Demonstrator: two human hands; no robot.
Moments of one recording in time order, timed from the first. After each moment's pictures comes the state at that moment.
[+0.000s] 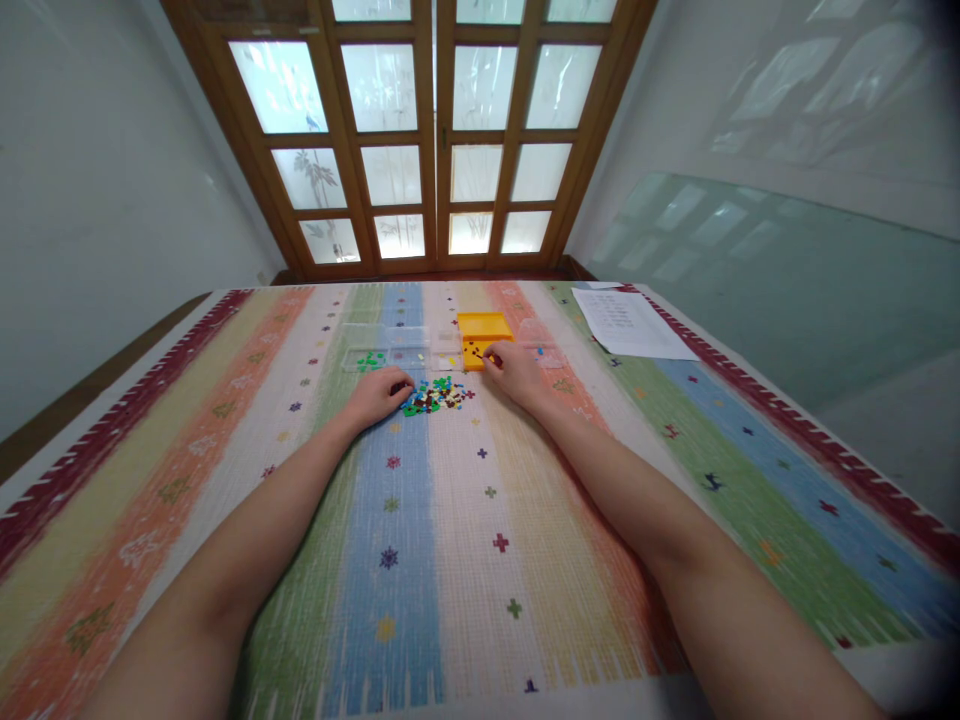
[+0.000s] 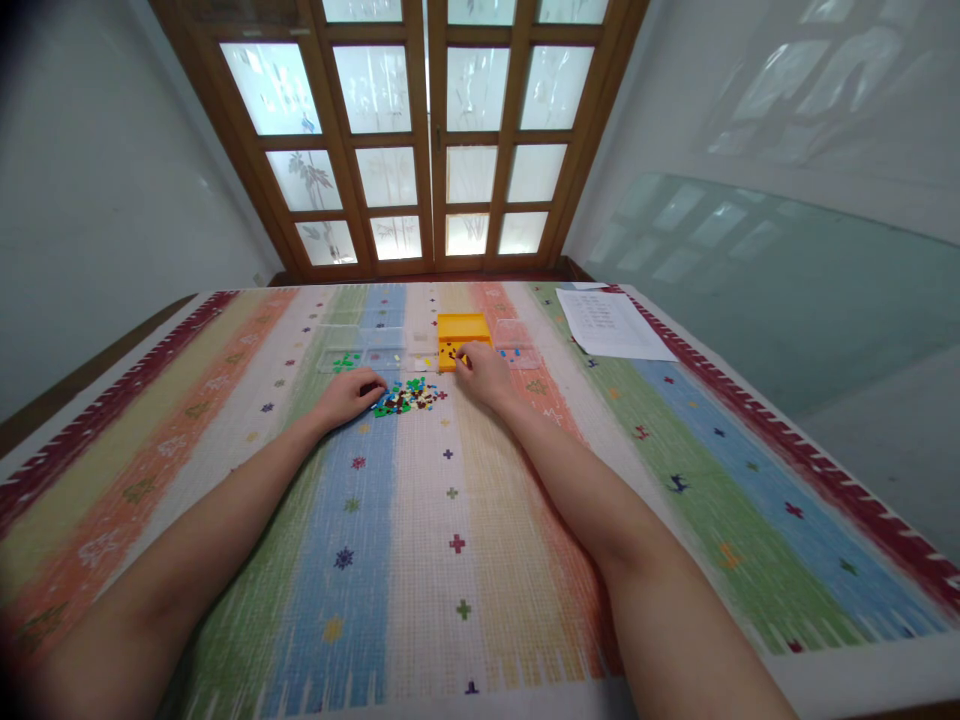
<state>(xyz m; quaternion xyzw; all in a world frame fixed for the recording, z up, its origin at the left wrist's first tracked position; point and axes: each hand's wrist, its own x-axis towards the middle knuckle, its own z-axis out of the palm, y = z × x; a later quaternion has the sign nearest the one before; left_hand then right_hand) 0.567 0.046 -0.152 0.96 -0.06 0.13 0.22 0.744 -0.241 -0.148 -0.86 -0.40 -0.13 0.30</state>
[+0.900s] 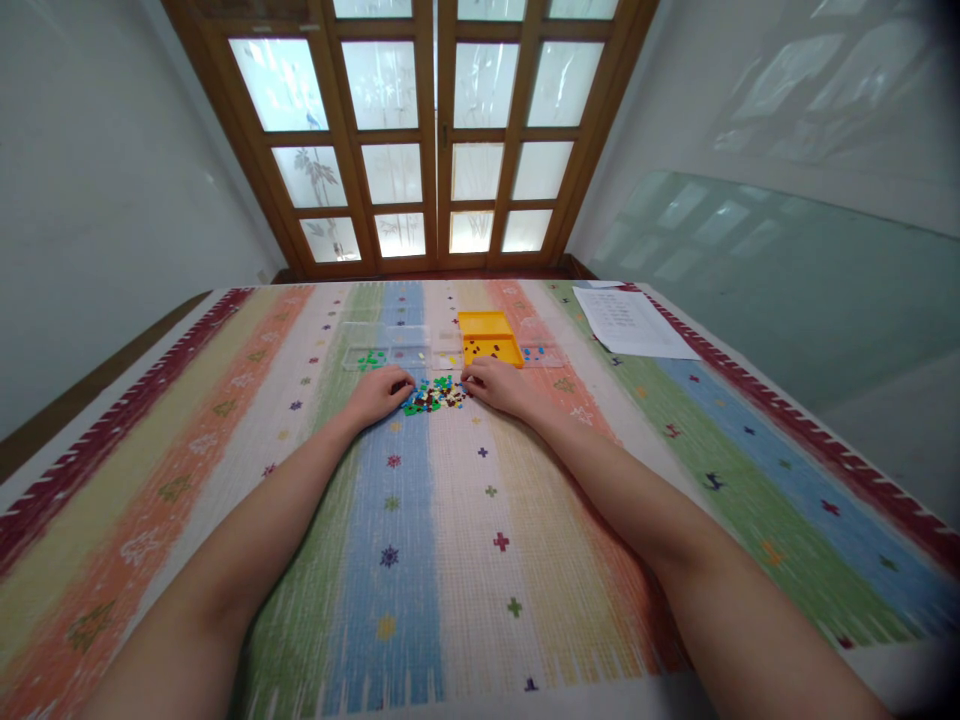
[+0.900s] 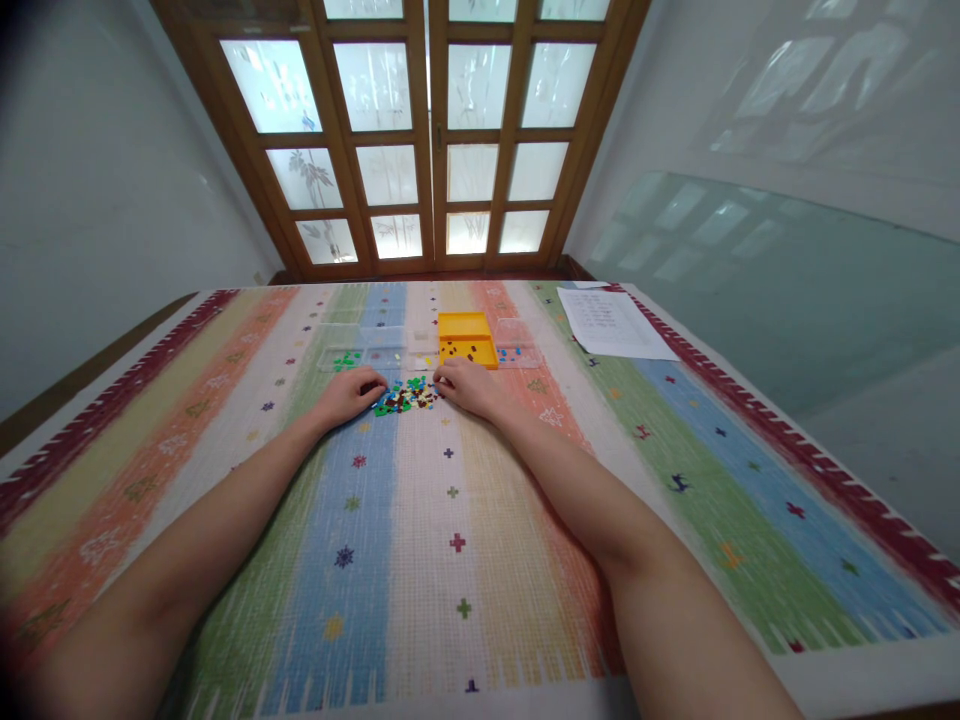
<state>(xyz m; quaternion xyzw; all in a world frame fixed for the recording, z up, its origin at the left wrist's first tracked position) 0.568 0.046 -0.152 0.96 -0.06 0.13 0.23 0.722 -0.229 -0.150 -0.81 -0.55 -0.05 0.22</state>
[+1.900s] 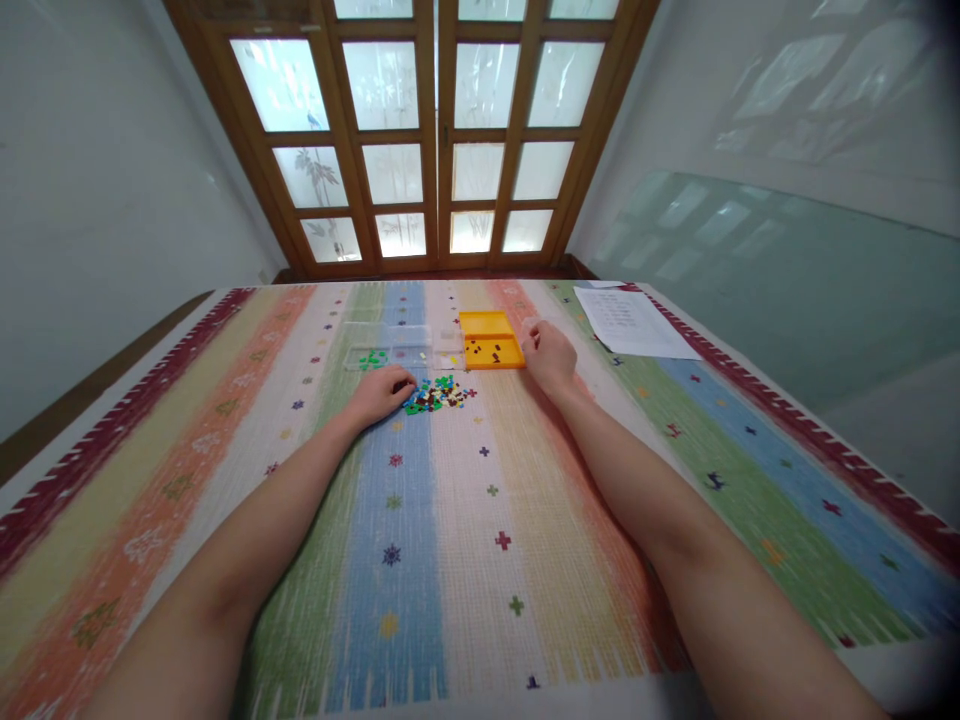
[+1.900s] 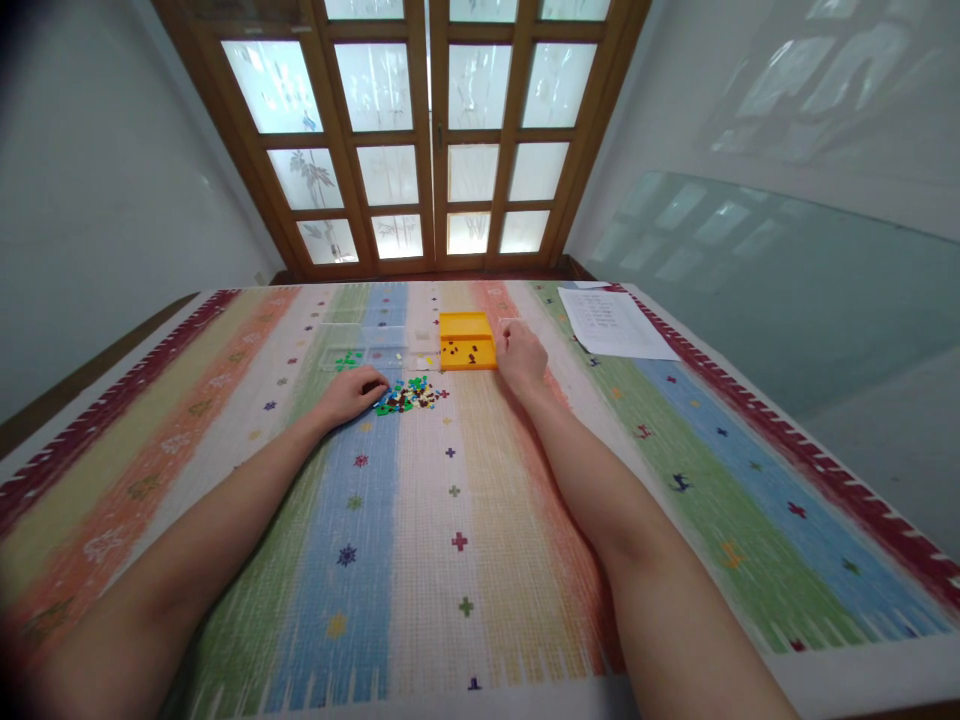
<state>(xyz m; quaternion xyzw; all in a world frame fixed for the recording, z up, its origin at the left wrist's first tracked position) 0.567 0.047 -0.153 0.96 -0.07 0.13 0.23 0.779 -0.273 -0.143 -0.91 -0.21 -0.24 0.27</state>
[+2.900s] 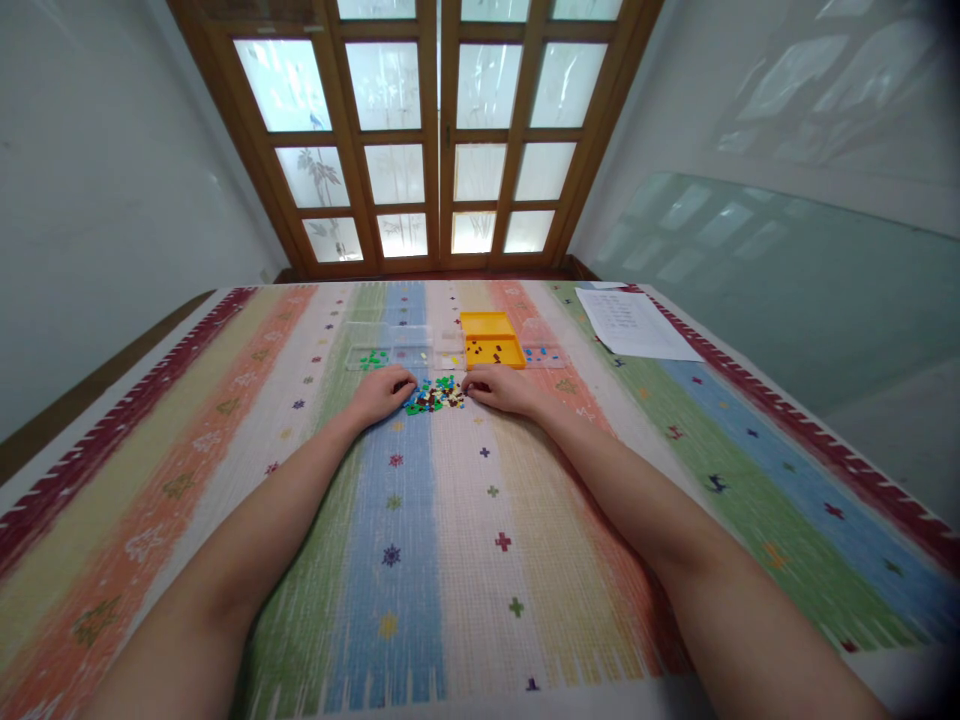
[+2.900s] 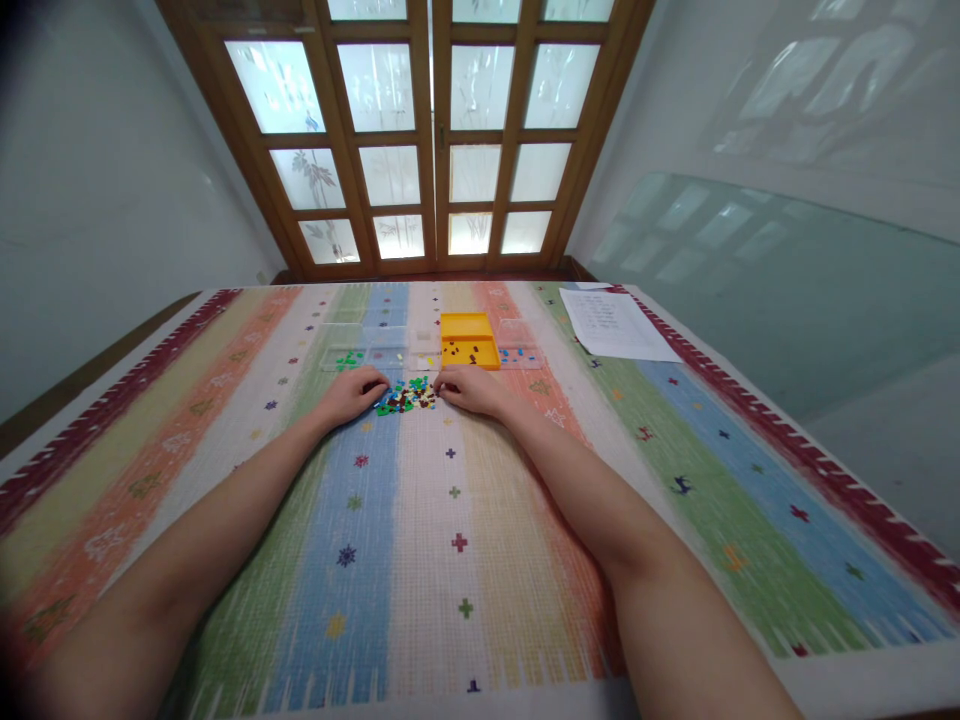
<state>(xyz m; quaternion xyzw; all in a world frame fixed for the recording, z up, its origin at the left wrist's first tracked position) 0.567 0.045 -0.151 0.96 -0.07 0.13 0.23 0.727 -0.236 -0.145 -0.76 -0.60 0.04 0.25</state>
